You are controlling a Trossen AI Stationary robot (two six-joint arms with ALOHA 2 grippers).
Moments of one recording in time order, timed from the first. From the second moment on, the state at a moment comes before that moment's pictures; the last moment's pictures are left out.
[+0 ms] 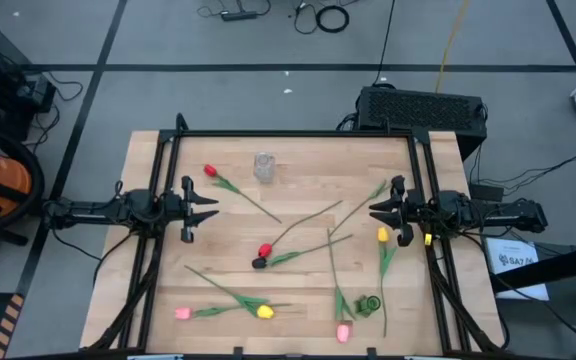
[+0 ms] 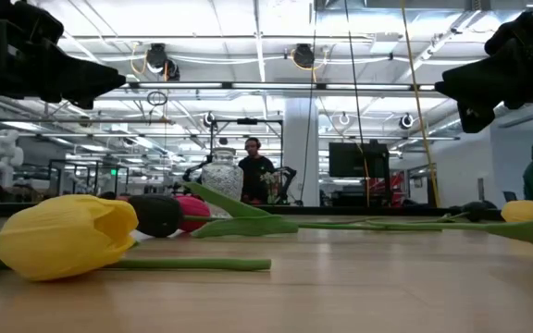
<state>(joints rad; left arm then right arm) -0.04 0.01 0.00 0.05 -0.10 0.11 0.04 0.01 0.02 0.02 0.08 0.26</state>
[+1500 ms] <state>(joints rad) -0.04 0.01 0.00 0.05 -0.10 0.11 0.04 0.01 0.02 0.03 0.14 0.25</state>
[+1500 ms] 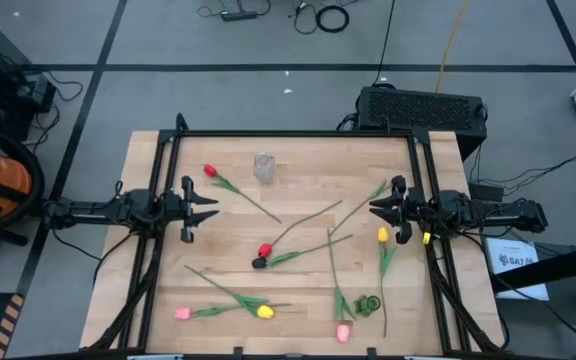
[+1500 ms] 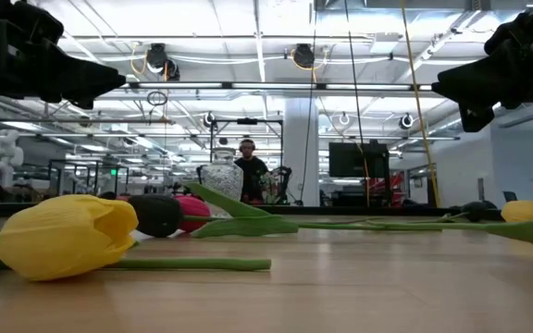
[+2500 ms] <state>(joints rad) -0.04 0.01 0.00 0.05 -0.10 0.11 0.04 0.81 1.05 -1.14 0.46 0.93</state>
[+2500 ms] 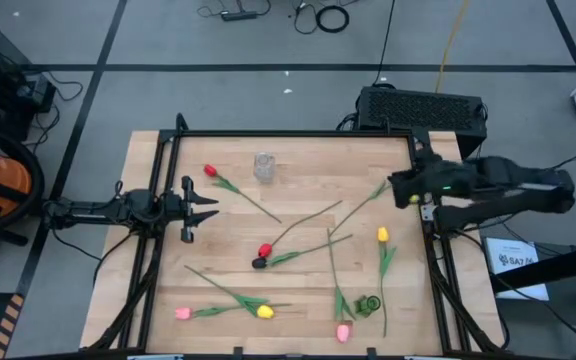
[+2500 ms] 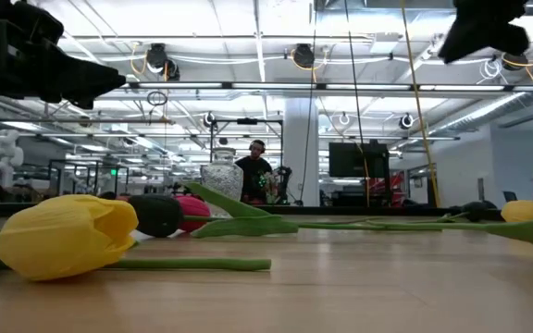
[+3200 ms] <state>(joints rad) -0.04 0.01 0.00 0.04 -0.10 0.11 0.26 1.36 1.10 -1.30 0.14 1.83</state>
